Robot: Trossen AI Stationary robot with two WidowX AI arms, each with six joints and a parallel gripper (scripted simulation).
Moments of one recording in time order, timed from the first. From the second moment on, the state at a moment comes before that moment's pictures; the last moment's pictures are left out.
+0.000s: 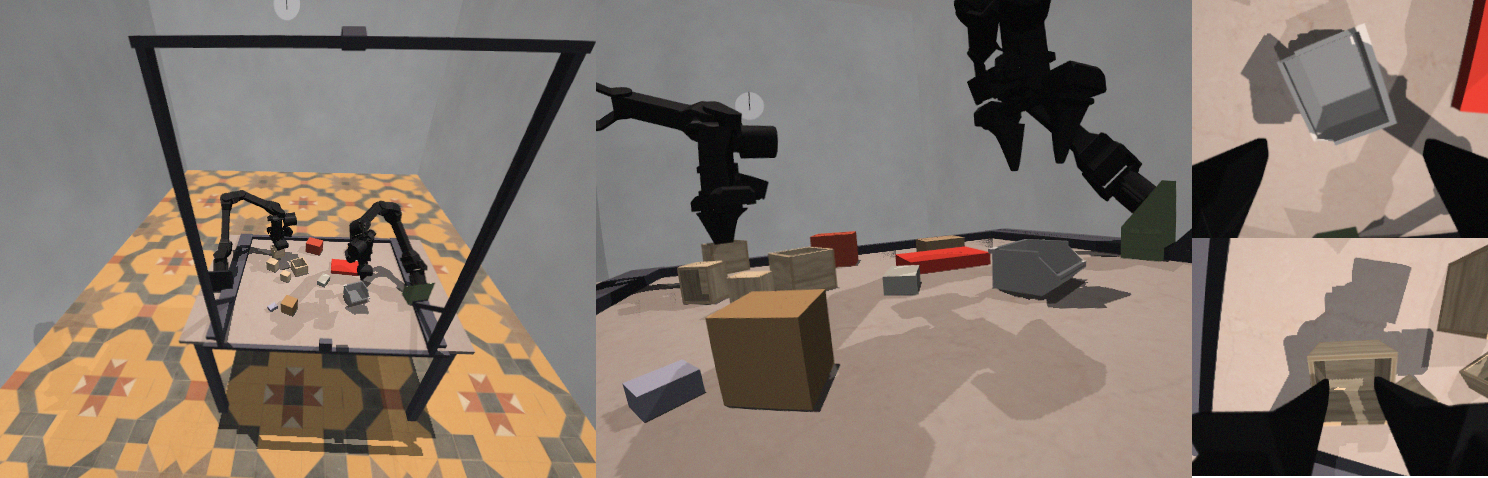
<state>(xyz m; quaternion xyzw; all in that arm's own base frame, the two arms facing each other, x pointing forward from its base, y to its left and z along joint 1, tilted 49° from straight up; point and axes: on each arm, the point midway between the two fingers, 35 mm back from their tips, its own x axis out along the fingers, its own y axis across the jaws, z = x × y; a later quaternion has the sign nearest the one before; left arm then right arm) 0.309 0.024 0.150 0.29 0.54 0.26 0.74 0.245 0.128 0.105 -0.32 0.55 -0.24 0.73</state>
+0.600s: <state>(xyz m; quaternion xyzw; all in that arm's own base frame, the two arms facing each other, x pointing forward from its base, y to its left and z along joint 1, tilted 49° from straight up) 0.306 -0.005 0.169 0.28 0.54 0.26 0.74 0.245 0.128 0.105 -0.32 0.55 -0.24 0.73</state>
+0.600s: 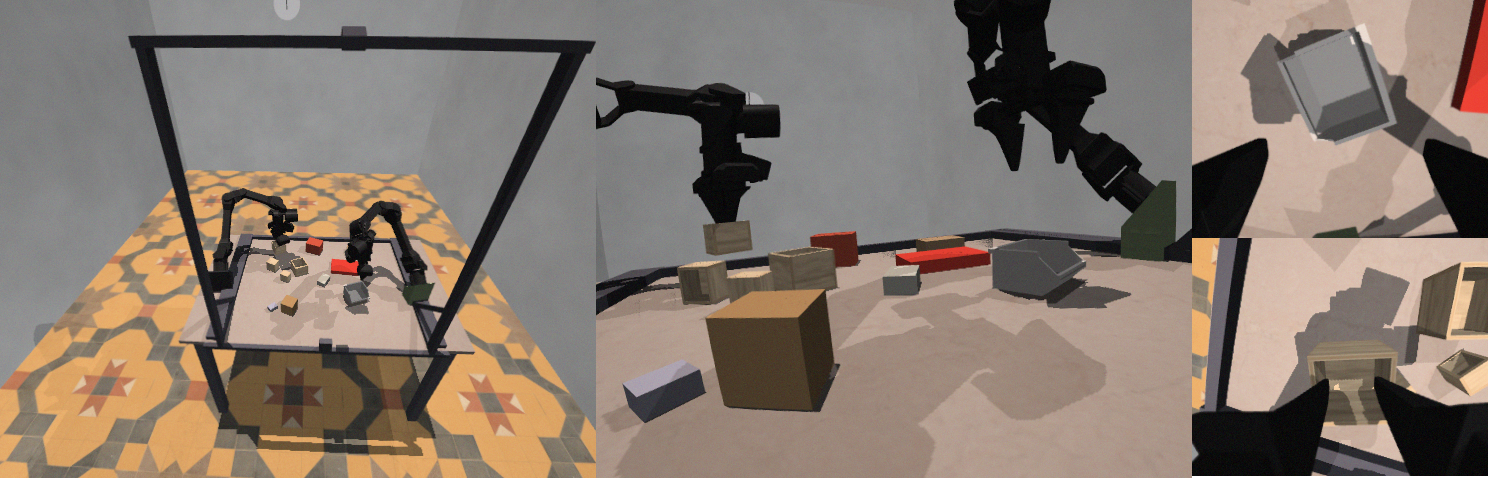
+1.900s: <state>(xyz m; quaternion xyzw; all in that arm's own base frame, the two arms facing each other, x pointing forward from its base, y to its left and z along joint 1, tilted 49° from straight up) 0.363 -0.132 0.109 0.29 0.54 0.26 0.74 0.245 0.128 0.105 -0.32 0.55 -0.24 0.73</state>
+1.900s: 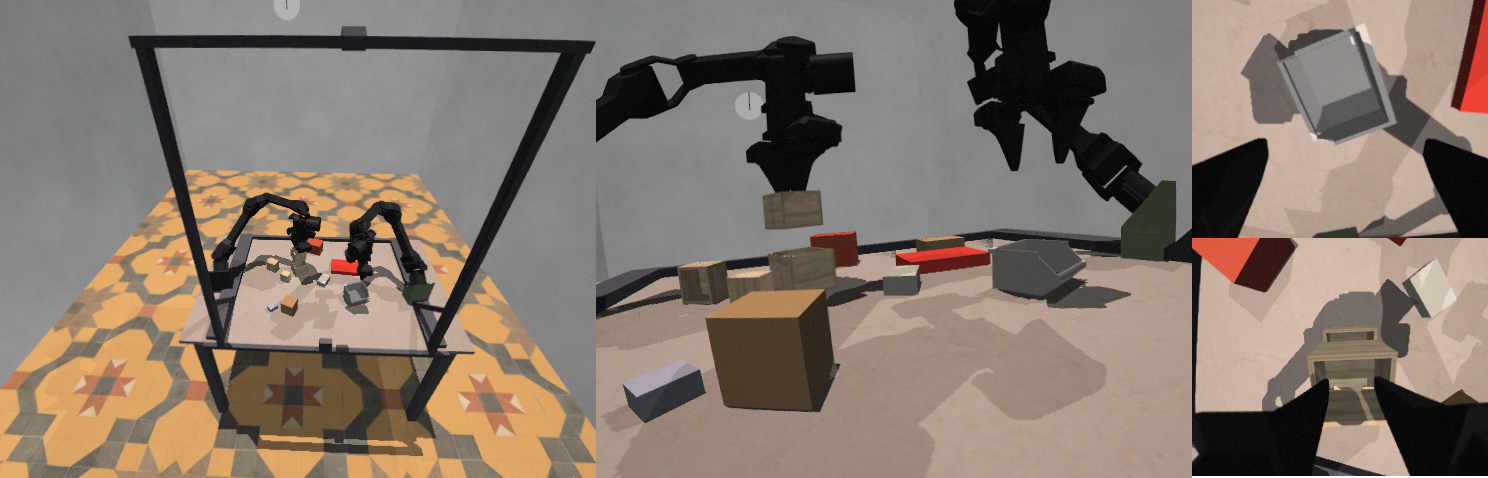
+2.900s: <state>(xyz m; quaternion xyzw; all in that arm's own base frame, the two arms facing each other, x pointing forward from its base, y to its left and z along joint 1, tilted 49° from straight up) 0.365 -0.134 0.110 0.28 0.54 0.27 0.74 0.268 0.093 0.105 -0.18 0.65 -0.12 0.73</state>
